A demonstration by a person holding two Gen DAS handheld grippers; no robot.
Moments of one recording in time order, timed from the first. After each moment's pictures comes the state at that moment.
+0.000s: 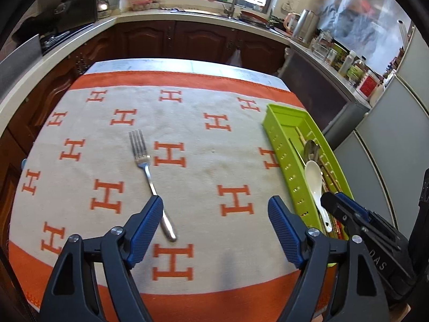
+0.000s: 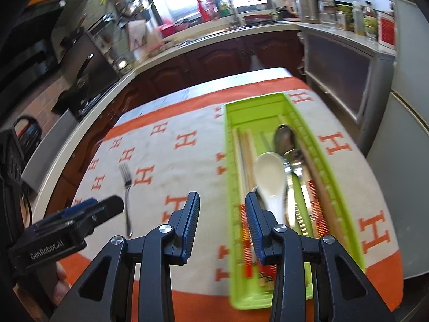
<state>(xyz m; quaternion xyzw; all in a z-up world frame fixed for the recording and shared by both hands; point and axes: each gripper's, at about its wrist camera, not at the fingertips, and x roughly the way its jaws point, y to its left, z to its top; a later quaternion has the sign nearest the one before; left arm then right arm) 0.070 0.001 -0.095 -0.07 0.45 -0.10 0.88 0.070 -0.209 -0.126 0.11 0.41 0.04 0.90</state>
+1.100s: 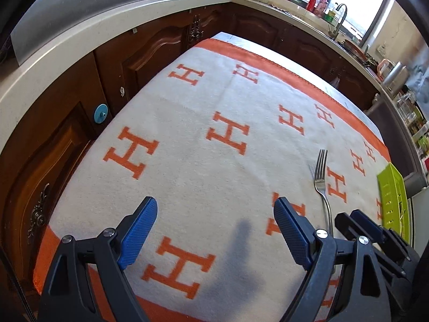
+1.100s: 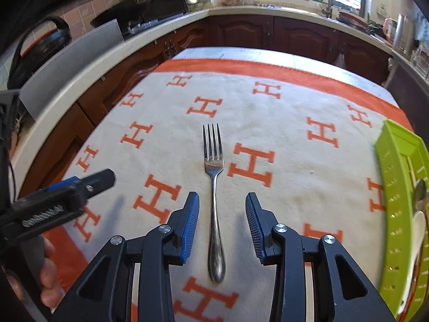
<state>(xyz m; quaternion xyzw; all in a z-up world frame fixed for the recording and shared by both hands) 0.095 0.193 -0.159 -0.18 0.48 0.09 0.86 0.169 0.008 -0.187 -0.05 0.48 0.16 0.86</state>
